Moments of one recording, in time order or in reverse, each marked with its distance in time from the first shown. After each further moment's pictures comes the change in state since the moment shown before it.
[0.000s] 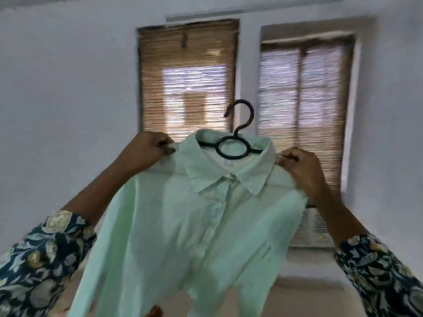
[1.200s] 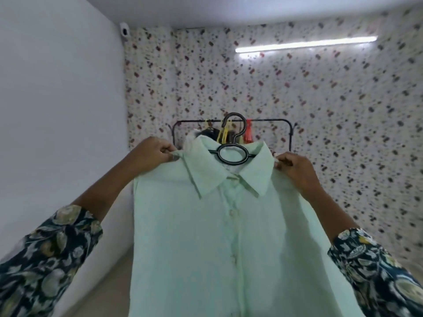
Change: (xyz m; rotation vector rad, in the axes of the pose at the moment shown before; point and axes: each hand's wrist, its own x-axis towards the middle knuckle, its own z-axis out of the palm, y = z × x) left_hand 0.114 1.001 0.638 -0.971 -0.606 1.035; right_hand -0.107 0.233 -0.972 -1.261 0.950 0.457
